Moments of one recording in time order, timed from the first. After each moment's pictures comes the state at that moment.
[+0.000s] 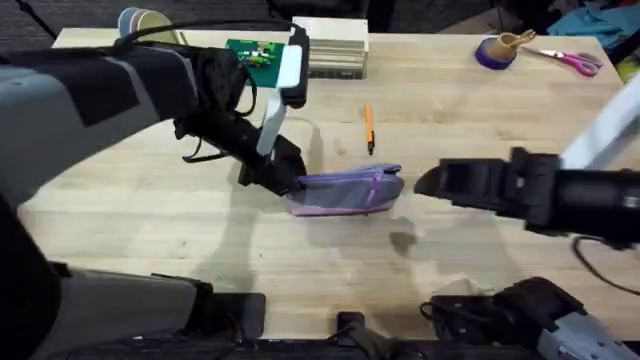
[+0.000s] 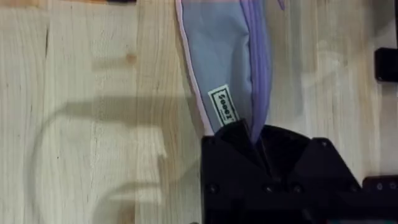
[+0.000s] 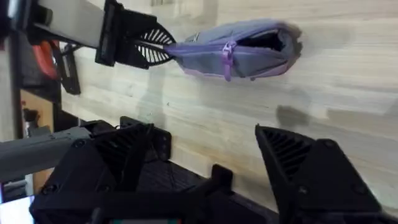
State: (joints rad) left arm -0.15 1.56 0.98 -1.03 0.75 1.36; right arm 0.33 0.69 0.95 -1.13 -0.44 0.60
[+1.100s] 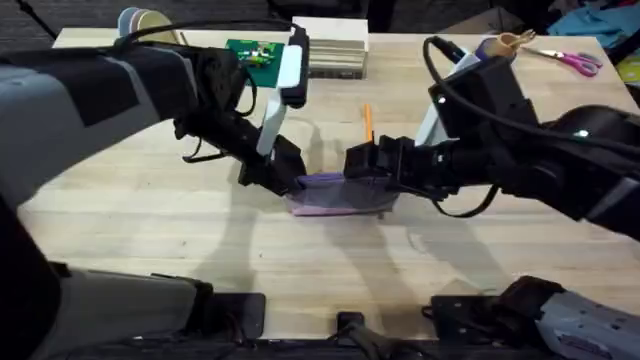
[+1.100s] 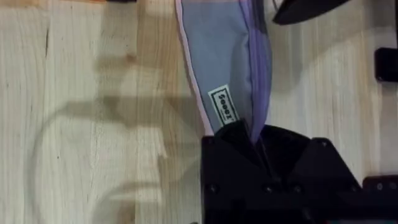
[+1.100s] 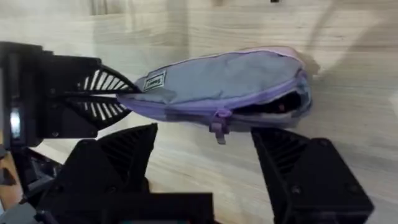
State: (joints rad) left arm -0.15 1.56 0.98 -1.03 0.75 1.36; right arm 0.59 1.16 0.81 -0.66 -0.23 0.78
